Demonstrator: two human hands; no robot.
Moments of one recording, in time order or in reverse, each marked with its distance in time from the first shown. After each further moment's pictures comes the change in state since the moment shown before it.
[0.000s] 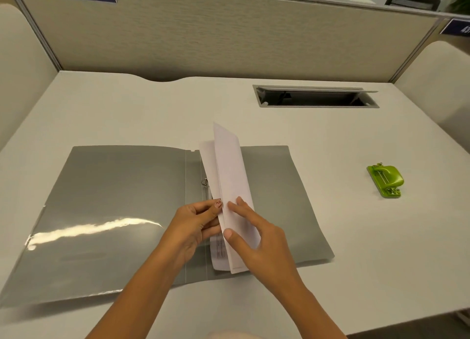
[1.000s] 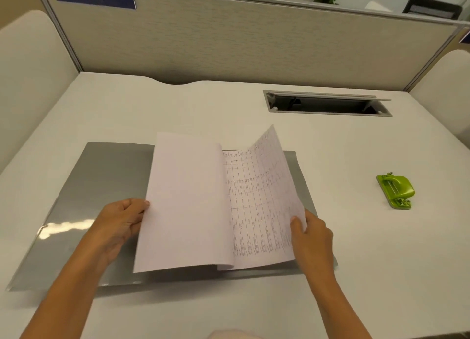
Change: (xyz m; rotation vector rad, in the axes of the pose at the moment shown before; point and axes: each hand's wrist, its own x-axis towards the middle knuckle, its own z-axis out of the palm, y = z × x) left_hand -0.018 0.030 -0.098 0.159 0.309 0.143; right_hand 0.019 0.042 -0.049 -0.141 0.353 0.259
